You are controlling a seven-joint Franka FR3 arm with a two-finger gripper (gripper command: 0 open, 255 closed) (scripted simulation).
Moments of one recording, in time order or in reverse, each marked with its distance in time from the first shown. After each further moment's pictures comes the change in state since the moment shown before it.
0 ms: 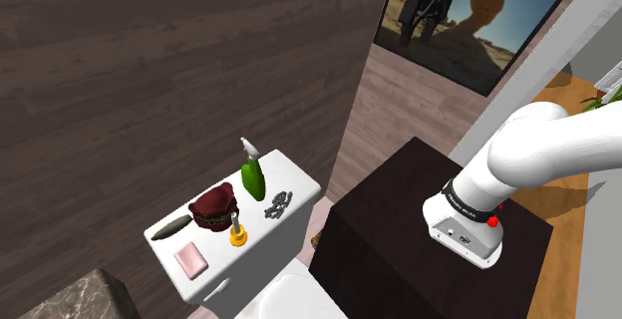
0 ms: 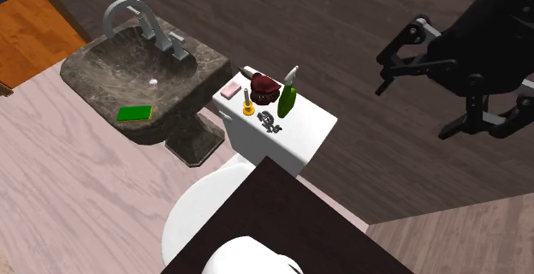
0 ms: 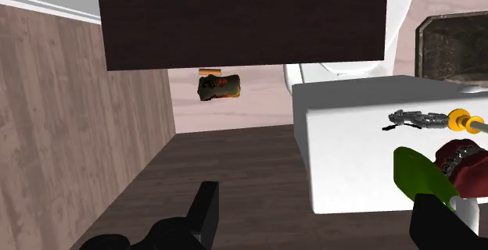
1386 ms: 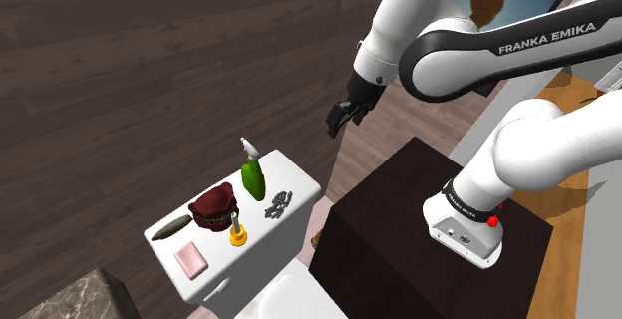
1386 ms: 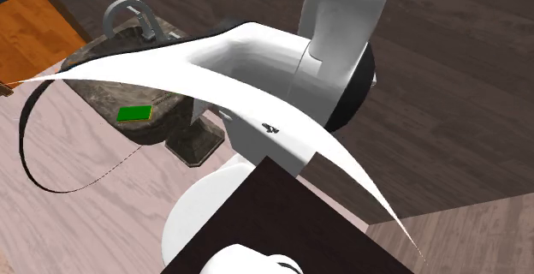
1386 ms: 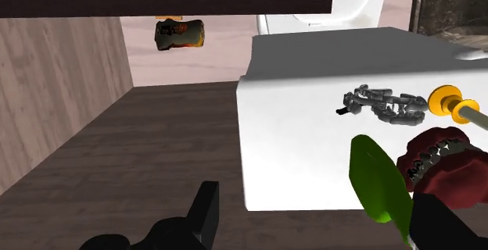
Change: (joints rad) arm 0.152 0.116 0.366 -0.447 0.232 0.778 0.230
